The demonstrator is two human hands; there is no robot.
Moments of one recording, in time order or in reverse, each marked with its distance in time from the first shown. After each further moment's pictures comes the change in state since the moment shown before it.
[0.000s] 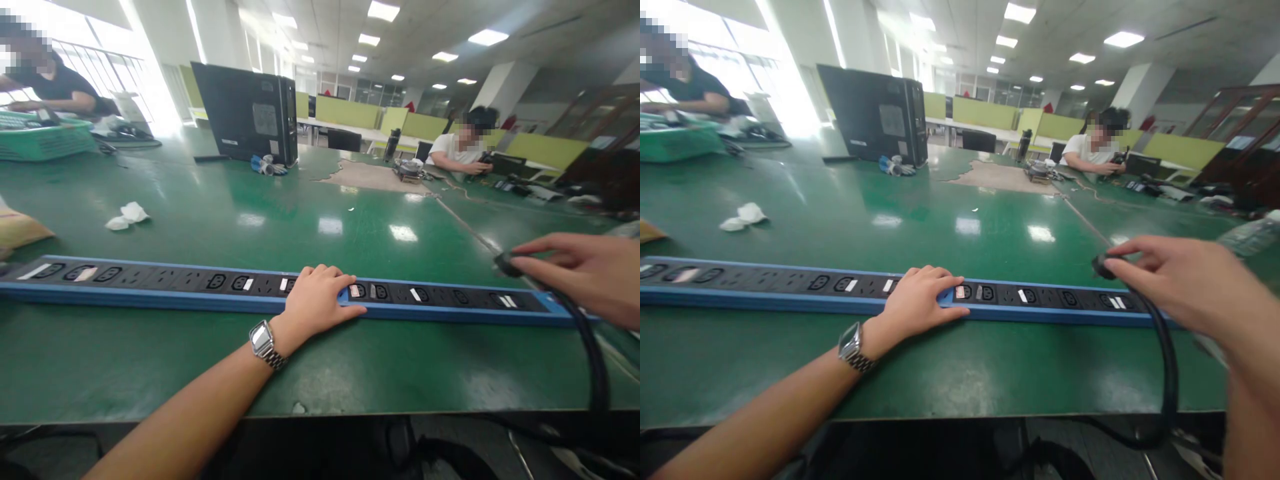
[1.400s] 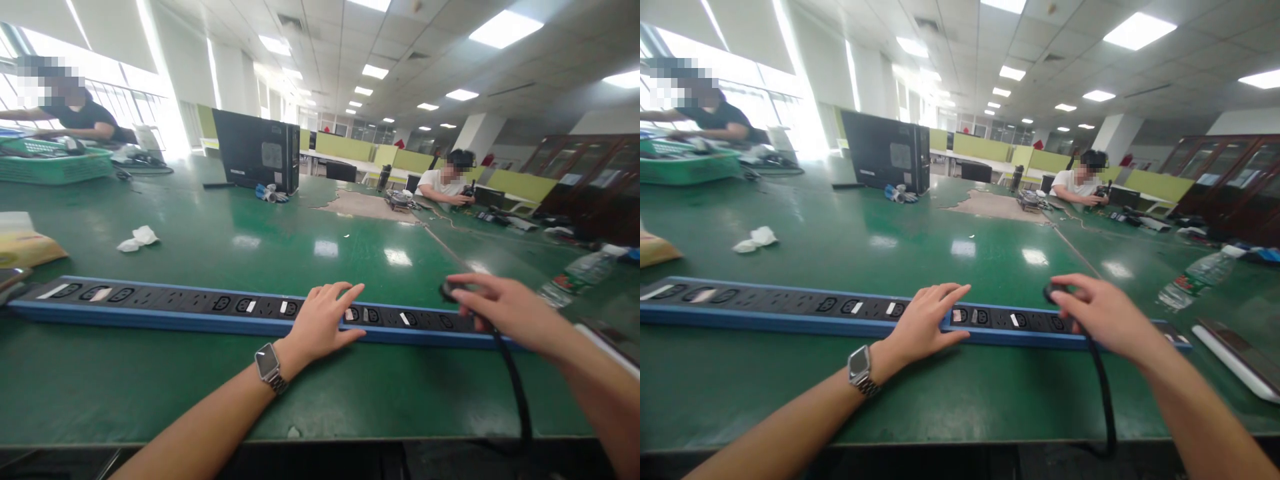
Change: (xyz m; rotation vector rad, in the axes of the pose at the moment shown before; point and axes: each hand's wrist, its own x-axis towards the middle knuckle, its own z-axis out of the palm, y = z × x) left_hand -0.002 0.010 -0.005 -0.102 0.148 0.127; right_hand -0.022 -0.044 0.030 0.485 -0.318 -0.057
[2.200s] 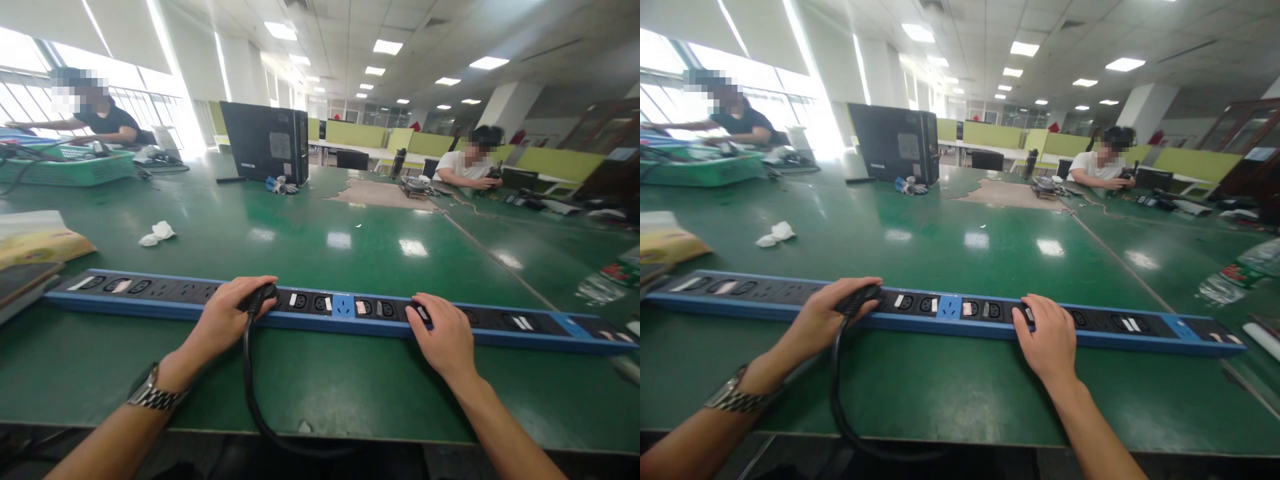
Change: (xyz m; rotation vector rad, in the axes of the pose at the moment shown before) left_hand -0.089 -0.100 -0.067 -0.055 0.194 -0.280; right_hand 0.008 0.053 0.154 -0.384 0.495 -0.411
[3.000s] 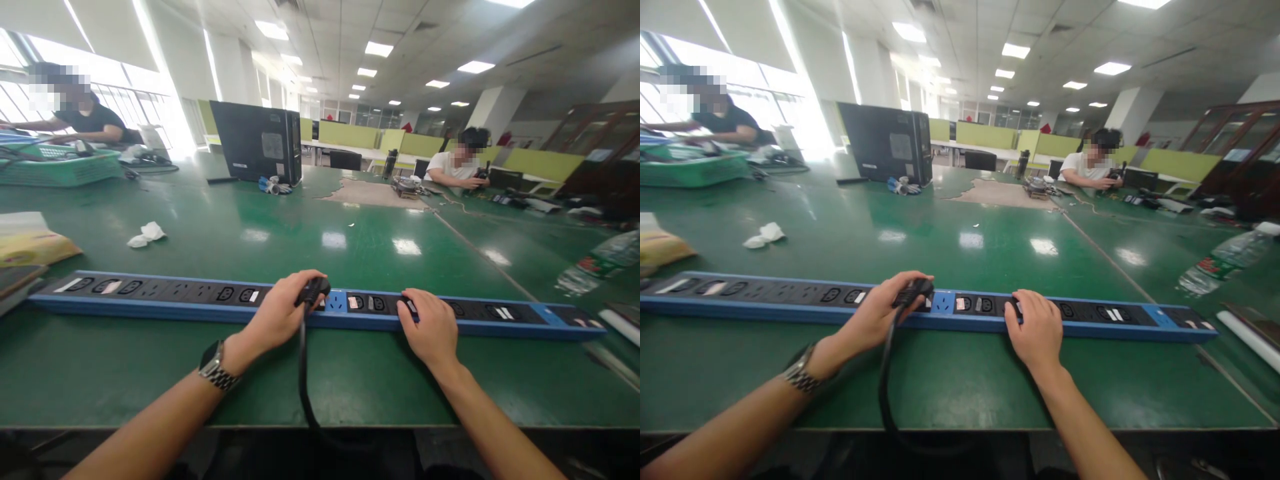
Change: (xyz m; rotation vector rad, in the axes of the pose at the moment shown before) left_hand 0.029 0.065 0.047 -0.206 -0.093 0.112; right_hand 0.000 -0.005 0.002 -0.038 0.043 -0.017
